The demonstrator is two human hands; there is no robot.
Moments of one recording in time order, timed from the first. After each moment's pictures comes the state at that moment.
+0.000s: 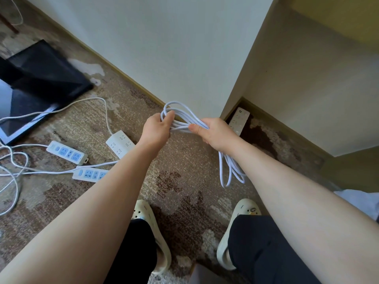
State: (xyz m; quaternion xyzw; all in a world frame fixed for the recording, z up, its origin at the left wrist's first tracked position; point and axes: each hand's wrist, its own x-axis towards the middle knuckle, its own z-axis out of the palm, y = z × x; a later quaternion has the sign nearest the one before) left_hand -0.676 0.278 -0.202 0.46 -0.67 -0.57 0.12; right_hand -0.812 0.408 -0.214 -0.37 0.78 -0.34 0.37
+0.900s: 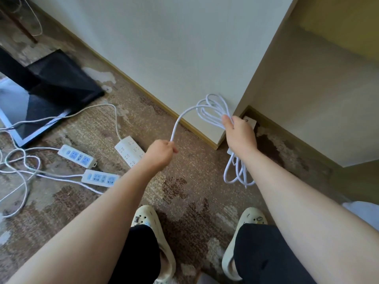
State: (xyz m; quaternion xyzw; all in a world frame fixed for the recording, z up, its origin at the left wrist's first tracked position) left_hand -0.642 0.287 -0.198 0.51 -0.70 -0.50 -0.07; right_hand -0.828 0.414 -0.216 -0.26 0.89 -0.32 0.20
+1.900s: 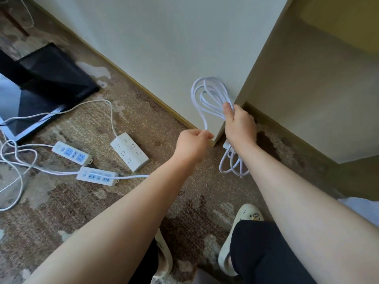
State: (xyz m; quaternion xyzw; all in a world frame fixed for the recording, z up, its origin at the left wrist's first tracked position) left_hand -0.698 0.346 -0.173 0.46 -0.58 -0.67 0.05; right_hand -0.828 0.411 -0.200 -0.26 0.90 -0.34 0.12
